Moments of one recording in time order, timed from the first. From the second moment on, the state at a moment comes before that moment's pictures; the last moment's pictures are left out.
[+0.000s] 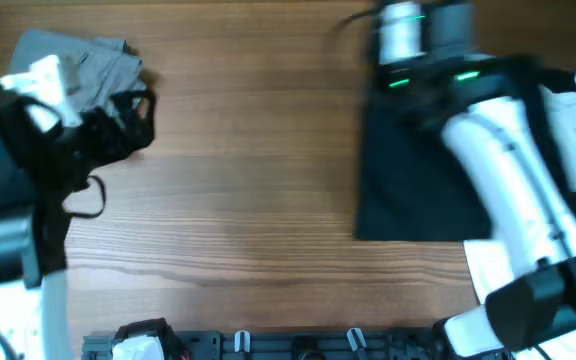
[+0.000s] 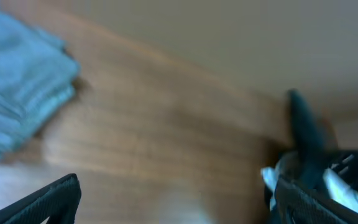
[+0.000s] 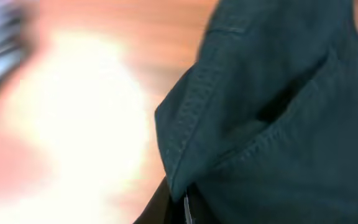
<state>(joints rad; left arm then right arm) 0.18 1.07 1.36 -0.87 0.39 -0.33 0.32 1.67 1.57 -0.78 -0.14 0.07</state>
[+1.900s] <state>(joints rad) -0.31 2.18 1.42 -0.18 0.06 -0.06 0.36 1.27 1.60 -1.20 -0.14 0.46</state>
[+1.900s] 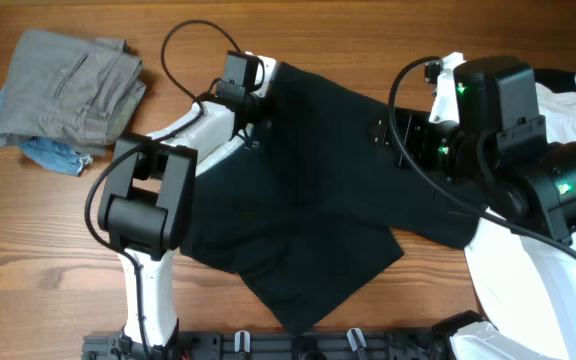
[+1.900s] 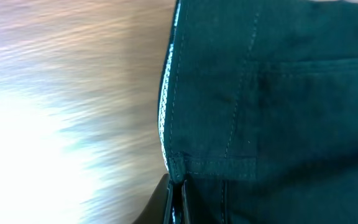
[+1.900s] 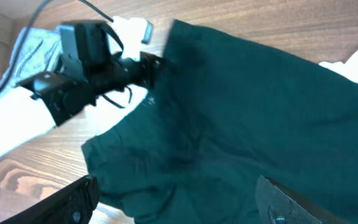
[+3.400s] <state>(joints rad) 0.08 1.48 1.59 -0.95 0.00 -0.26 0.13 1.97 1.28 -0.96 0.02 0.19</state>
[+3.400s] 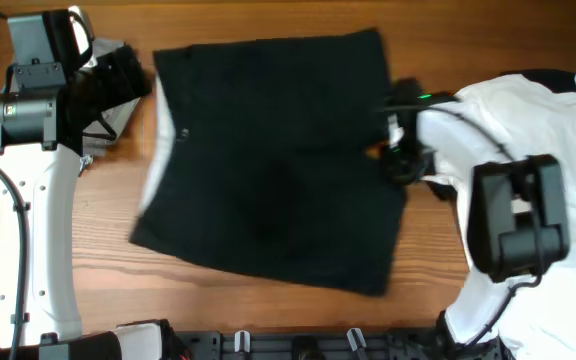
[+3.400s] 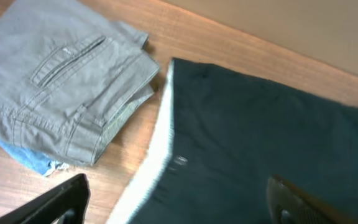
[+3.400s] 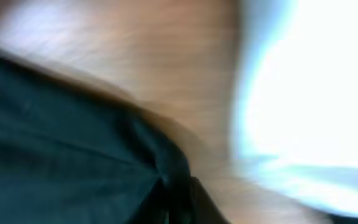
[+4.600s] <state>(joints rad) 0.26 1.46 0.82 -1.00 0.23 -0.54 -0.04 1.32 0.90 -1.15 -0.30 0.32</state>
